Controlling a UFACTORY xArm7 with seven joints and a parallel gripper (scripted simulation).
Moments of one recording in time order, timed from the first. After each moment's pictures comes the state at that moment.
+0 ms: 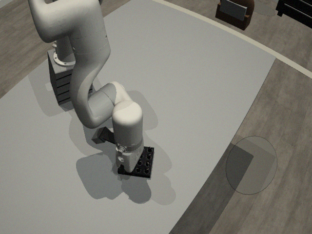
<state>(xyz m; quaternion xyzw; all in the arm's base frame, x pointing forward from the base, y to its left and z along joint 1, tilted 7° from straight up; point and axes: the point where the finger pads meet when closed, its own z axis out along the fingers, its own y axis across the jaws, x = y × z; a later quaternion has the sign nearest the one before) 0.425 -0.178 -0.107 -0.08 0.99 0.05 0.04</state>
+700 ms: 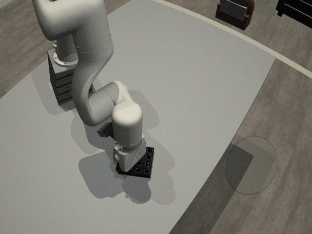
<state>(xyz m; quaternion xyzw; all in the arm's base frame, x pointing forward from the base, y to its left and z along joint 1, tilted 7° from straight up) 0.425 -0.178 -0.106 0.06 1.00 0.06 0.03</state>
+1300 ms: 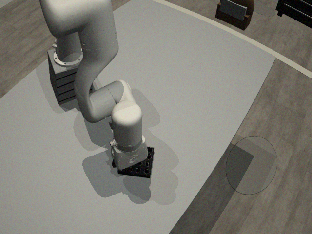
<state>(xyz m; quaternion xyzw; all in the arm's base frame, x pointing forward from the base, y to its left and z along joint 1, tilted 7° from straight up) 0.425 -0.178 -0.106 0.26 0.96 0.06 0.02</state>
